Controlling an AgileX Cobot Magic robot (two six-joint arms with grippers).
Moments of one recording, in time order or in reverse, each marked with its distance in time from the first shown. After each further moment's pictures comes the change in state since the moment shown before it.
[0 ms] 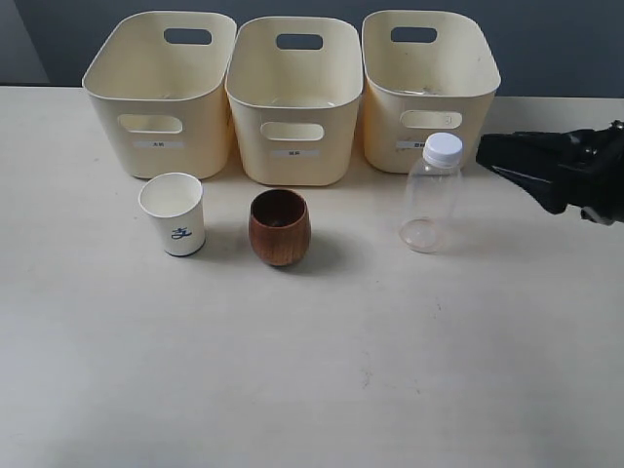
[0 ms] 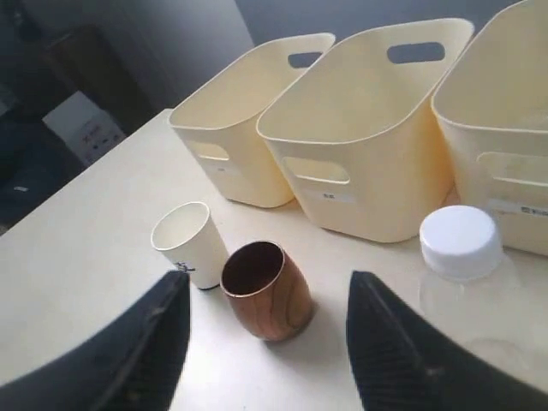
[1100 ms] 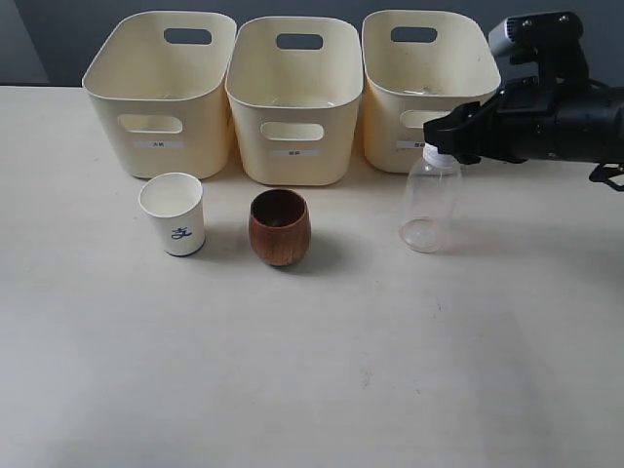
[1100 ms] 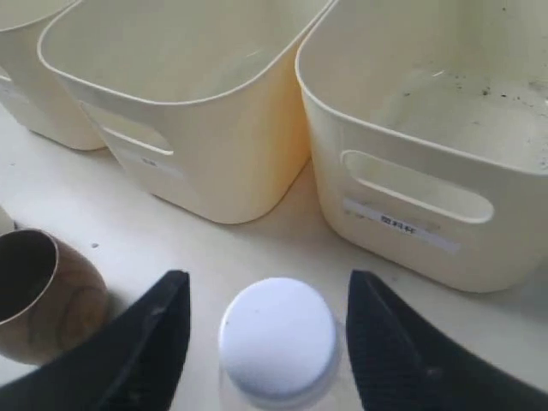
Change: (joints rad) left arm 0.000 0.000 0.000 0.000 0.000 0.000; right arm 0.255 0.464 -0.369 0.002 -0.478 -0.128
